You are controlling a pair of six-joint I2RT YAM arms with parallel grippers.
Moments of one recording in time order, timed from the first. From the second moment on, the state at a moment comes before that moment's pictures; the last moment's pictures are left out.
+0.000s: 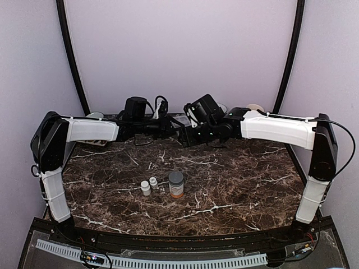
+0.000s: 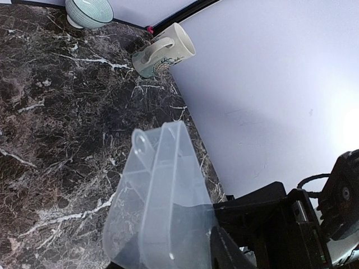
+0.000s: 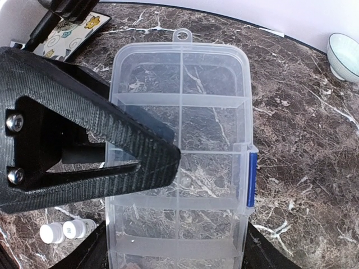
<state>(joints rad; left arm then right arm) -0.58 1.92 1.33 0.21 0.66 -0.80 0.90 1.82 1.54 -0.48 0.19 0.38</state>
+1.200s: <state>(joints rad) -0.57 1.86 1.20 0.33 0.65 -0.90 0.90 1.87 1.56 -0.46 0.19 0.39</state>
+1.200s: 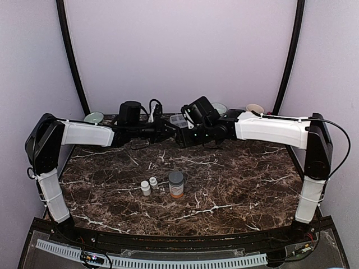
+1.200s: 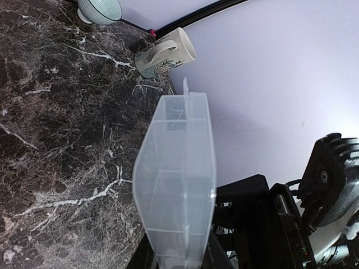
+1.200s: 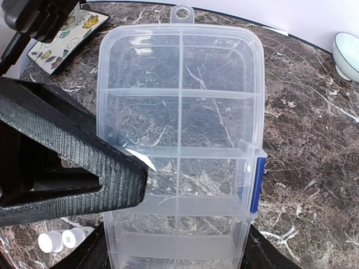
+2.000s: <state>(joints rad) -0.44 1.97 1.12 0.89 1.03 -1.11 0.80 1.58 1.38 -0.33 0.04 0.42</state>
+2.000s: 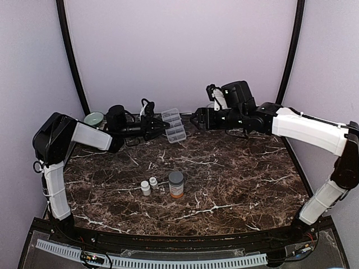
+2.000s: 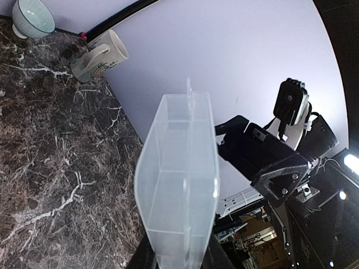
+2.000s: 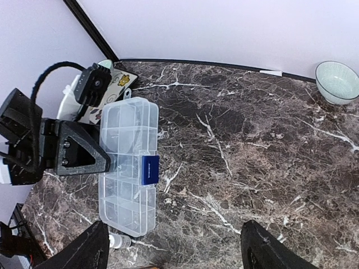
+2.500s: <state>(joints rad) -0.44 2.16 1.18 1.41 1.23 -1.56 0.65 1.57 1.21 -0.05 -0.41 0.60</state>
